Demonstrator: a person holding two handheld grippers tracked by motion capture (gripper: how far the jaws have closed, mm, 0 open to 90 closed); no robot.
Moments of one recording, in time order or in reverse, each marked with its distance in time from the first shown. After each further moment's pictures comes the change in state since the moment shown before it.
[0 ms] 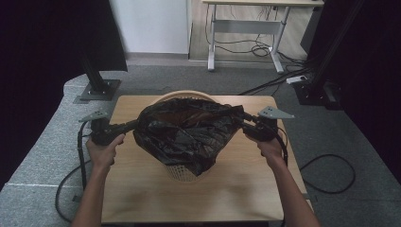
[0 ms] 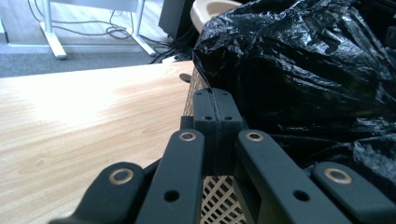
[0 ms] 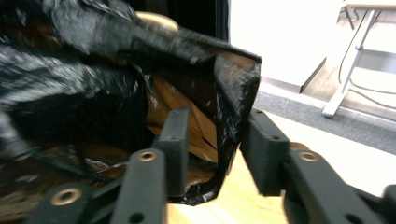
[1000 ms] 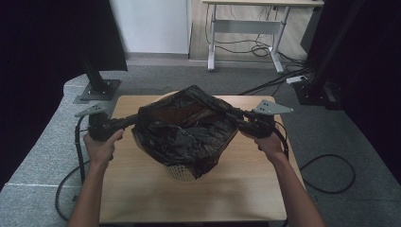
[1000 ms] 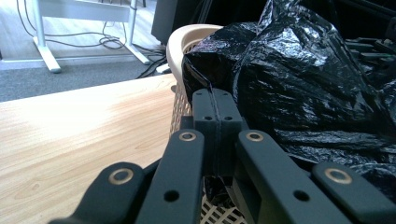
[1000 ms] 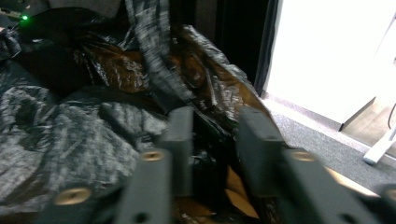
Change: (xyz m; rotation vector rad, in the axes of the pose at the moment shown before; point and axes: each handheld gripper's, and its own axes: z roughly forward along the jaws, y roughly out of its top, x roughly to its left) left arm -0.011 0.021 -0.004 -0.016 -0.029 0.037; right arm 0.021 0.031 -0.001 -0.058 0.184 -0.120
